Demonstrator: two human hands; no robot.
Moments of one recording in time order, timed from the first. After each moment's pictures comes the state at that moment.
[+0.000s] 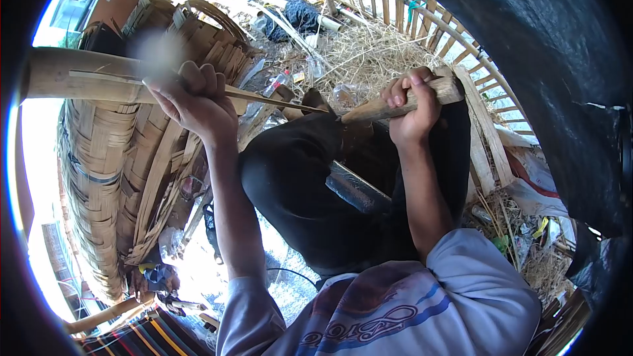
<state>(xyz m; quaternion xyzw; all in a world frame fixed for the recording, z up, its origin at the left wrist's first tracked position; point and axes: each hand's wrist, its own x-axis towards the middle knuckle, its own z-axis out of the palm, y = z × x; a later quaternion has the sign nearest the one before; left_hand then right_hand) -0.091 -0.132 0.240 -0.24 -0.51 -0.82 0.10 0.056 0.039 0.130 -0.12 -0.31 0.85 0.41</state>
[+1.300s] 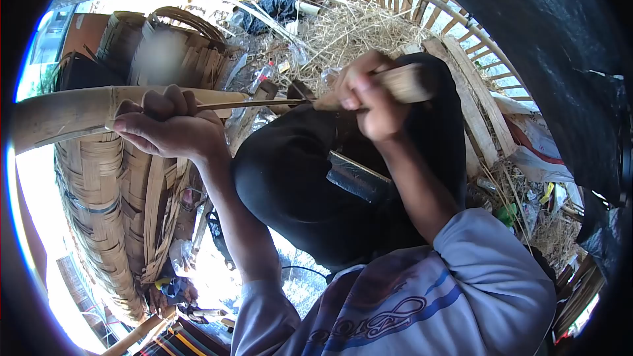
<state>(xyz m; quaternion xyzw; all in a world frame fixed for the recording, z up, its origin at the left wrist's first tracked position) -0.084 -0.117 0.236 -0.17 -0.56 -0.77 0.25 0.041 0.016 0.141 0.03 -0.36 0.86 0.35</state>
